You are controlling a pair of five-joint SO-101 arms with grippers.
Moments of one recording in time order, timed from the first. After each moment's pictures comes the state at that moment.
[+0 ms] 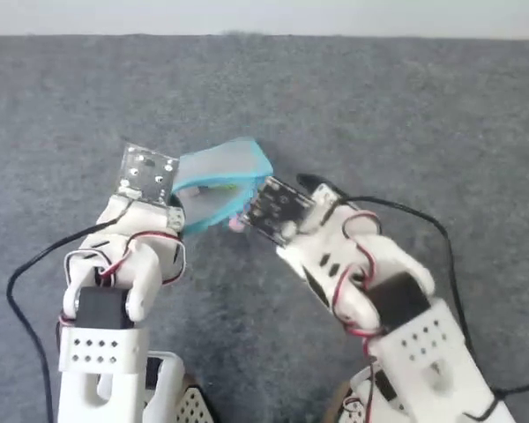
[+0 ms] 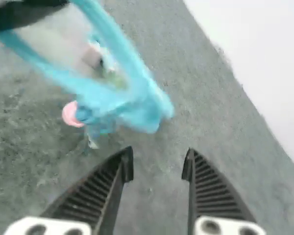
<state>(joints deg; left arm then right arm) -2.5 -64.8 57.4 59.8 -12.7 -34.5 -53.2 45.0 51.3 32.8</state>
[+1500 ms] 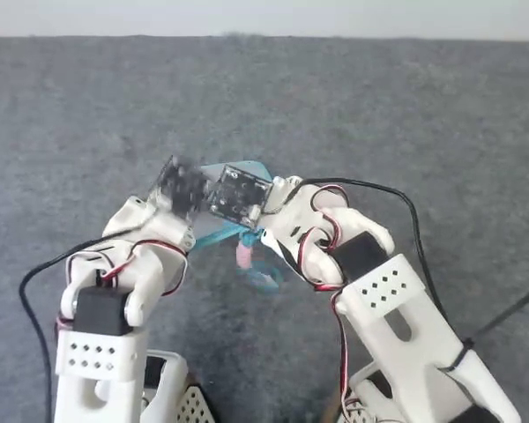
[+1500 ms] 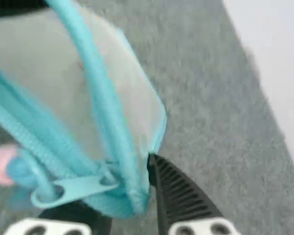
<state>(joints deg) 0.4 -64.9 54.5 68.4 -24.0 -36.0 -37.1 40.1 47.3 39.4</state>
